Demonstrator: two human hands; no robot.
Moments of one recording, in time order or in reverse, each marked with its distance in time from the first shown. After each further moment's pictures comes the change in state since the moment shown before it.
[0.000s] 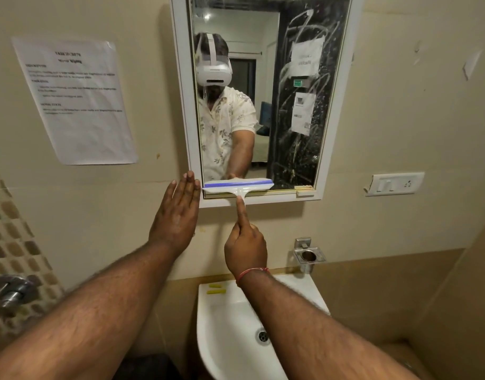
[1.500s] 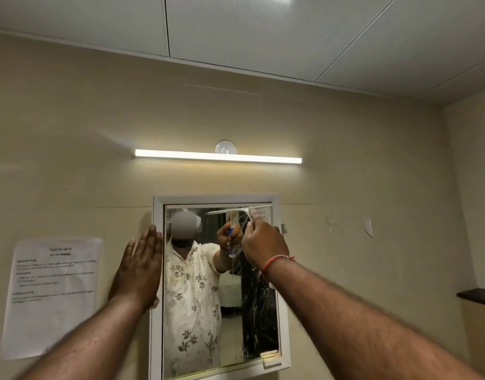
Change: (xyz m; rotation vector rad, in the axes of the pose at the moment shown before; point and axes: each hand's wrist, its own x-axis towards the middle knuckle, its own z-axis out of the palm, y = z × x) left_hand 0.182 -0.078 -0.200 -0.074 -0.053 -0.302; right_hand 0.210 -0.170 -0.286 -0.056 0.286 -0.292
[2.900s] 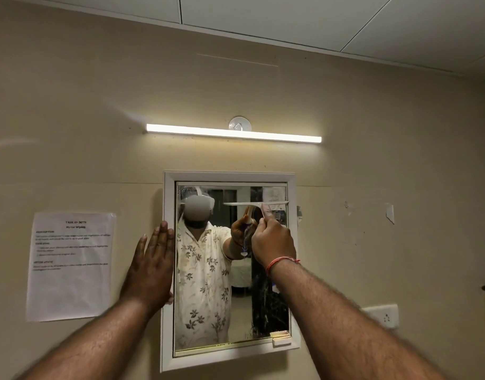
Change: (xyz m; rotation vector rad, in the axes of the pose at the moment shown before) left_hand -0.032 0.003 0.054 -0.077 0.249 0.129; right_hand -0.011 0.034 0.050 0.107 0.043 0.096
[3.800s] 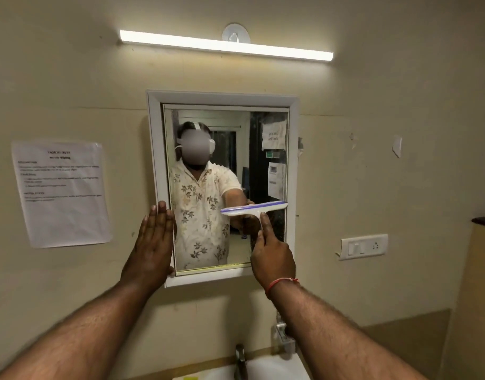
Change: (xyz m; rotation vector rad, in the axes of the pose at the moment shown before) left_hand -0.091 0.023 0.059 -0.220 -0.186 0.048; right_hand -0.147 0.108 0.042 -0.170 -0.186 0.168
